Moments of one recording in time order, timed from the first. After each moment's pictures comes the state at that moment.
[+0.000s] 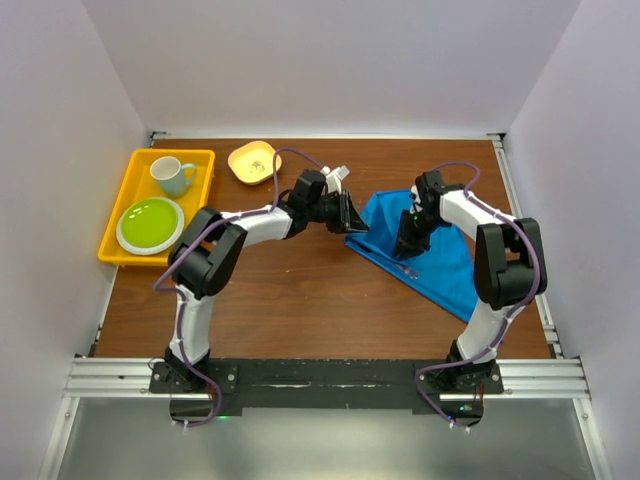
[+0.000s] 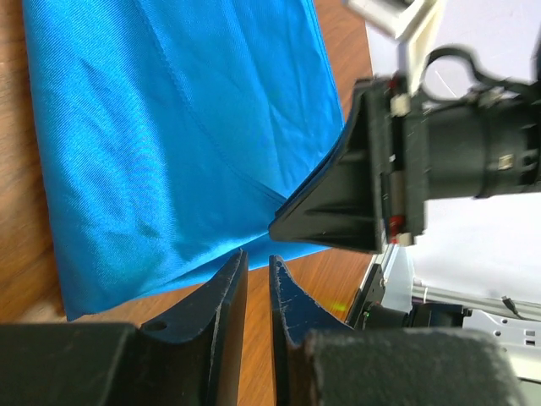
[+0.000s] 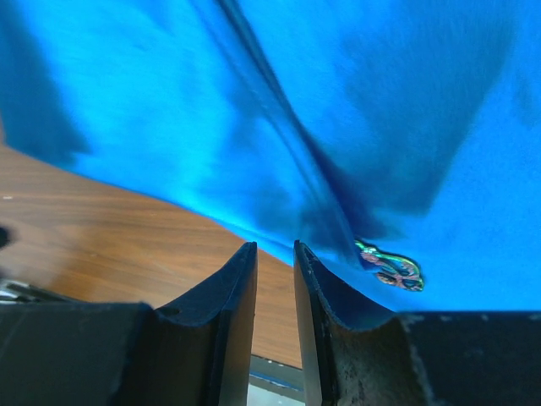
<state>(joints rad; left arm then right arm) -0.61 2.07 1.33 0.22 0.60 -0.80 0.16 1.82 1.23 -0.79 -0.29 0.42</state>
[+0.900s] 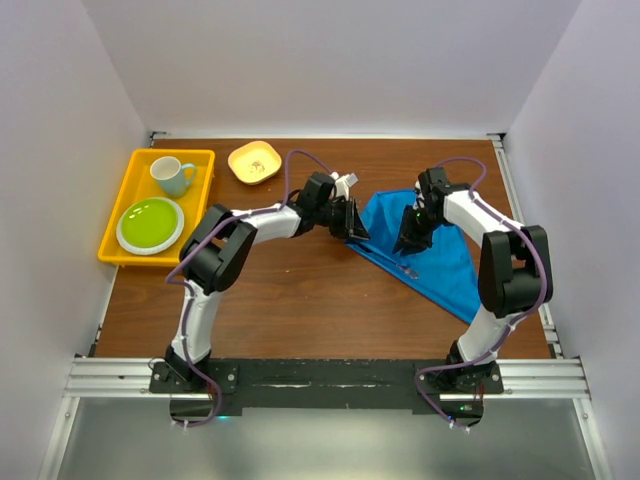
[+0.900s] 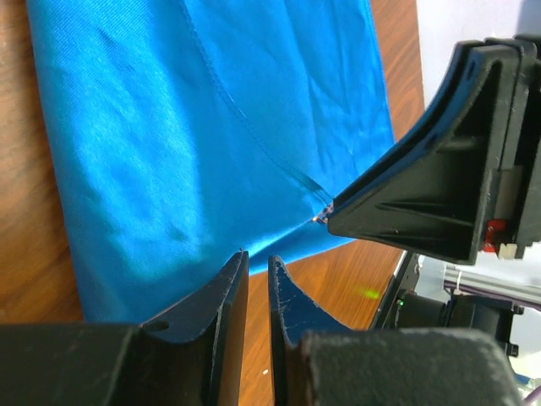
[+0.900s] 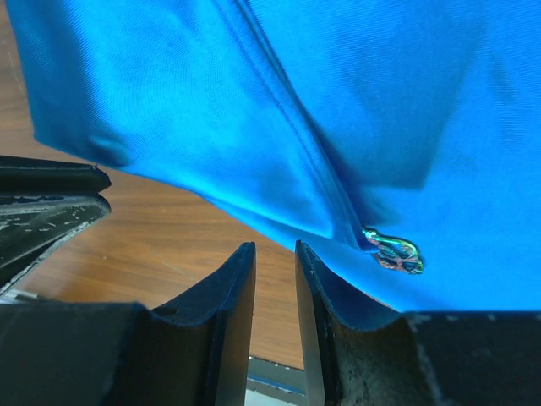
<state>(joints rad) -0.63 2.14 1.40 0.10 0.60 -0.70 0.16 1.75 1.21 -0.78 -0.26 0.45</state>
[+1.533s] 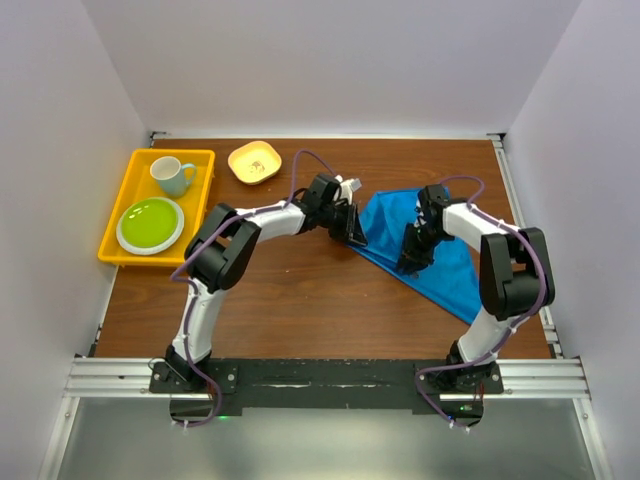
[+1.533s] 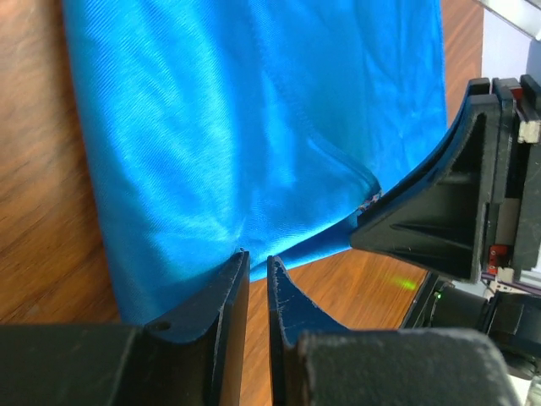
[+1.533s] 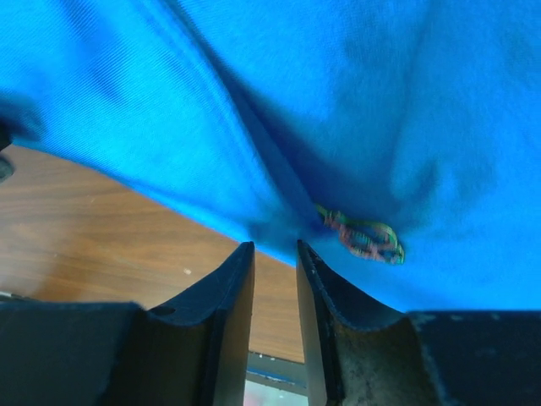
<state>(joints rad) -0.64 2.19 1.48 -0.06 0.57 -0.60 0.16 1.74 1.06 -0.75 -0.25 0.47</state>
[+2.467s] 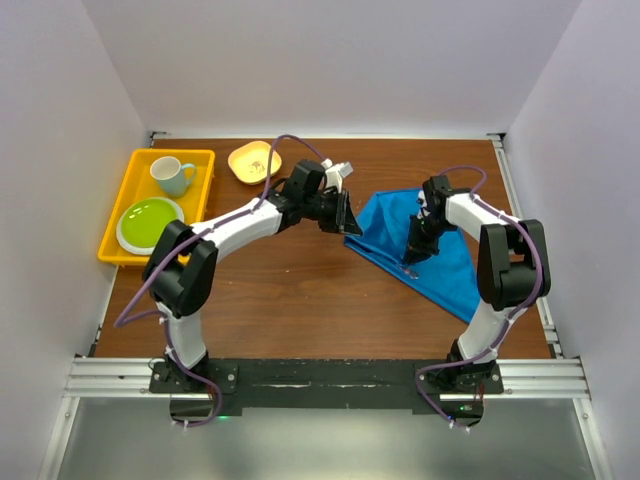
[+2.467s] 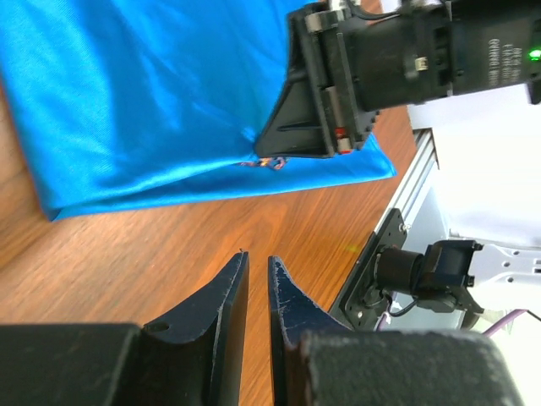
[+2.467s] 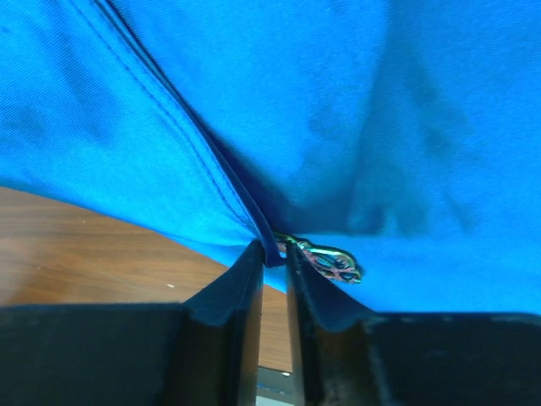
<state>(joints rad) -0.64 1.87 1.37 -0.16 0.57 -0.59 0.12 1.81 1.17 -0.80 -0.22 0.36</state>
